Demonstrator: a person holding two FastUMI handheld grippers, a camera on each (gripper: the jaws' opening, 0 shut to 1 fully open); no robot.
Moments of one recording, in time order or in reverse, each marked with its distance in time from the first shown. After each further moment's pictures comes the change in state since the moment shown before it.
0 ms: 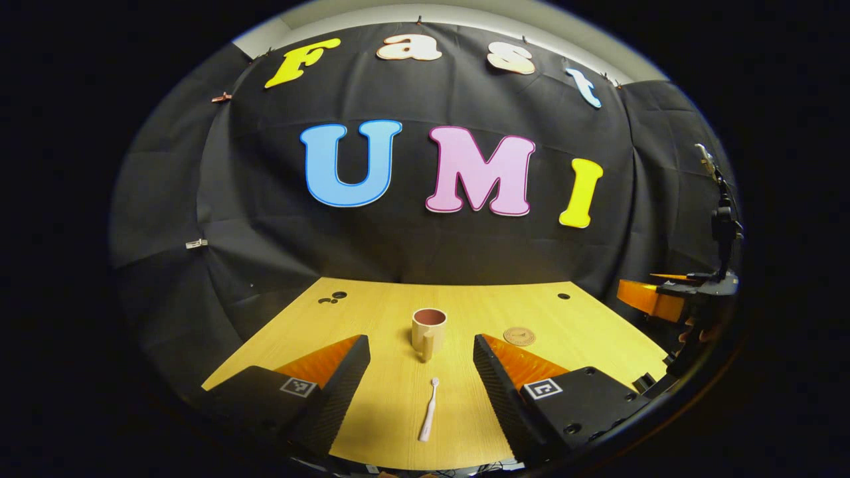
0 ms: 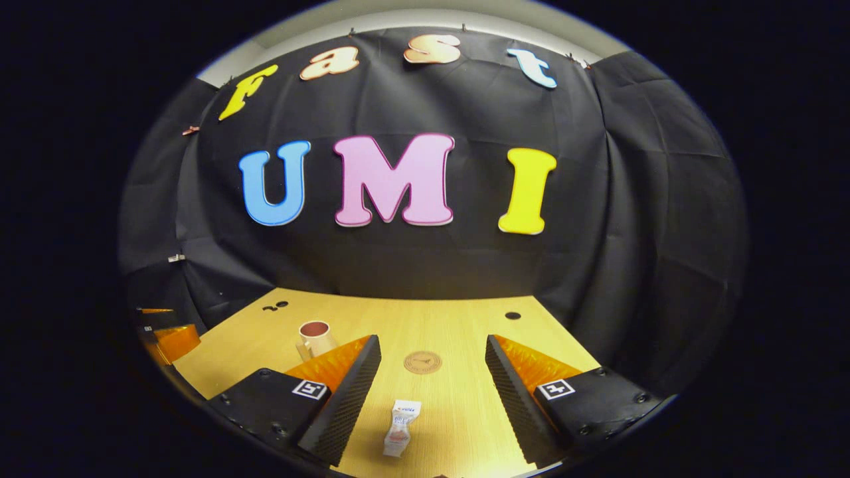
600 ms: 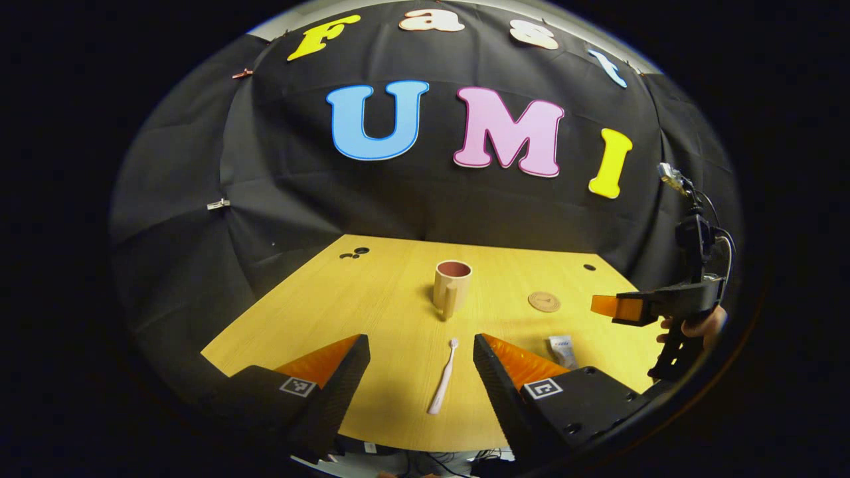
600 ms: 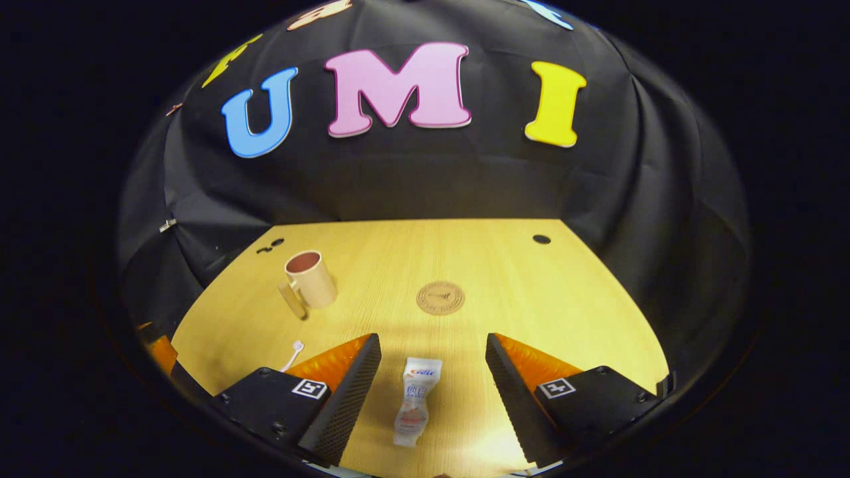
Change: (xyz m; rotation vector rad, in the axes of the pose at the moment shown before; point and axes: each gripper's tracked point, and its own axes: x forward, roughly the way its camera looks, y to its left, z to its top) left arm -0.001 0.015 -0.077 -0.031 0.152 0.123; right arm 0.066 0.030 -0.121 0.005 0.355 0.051
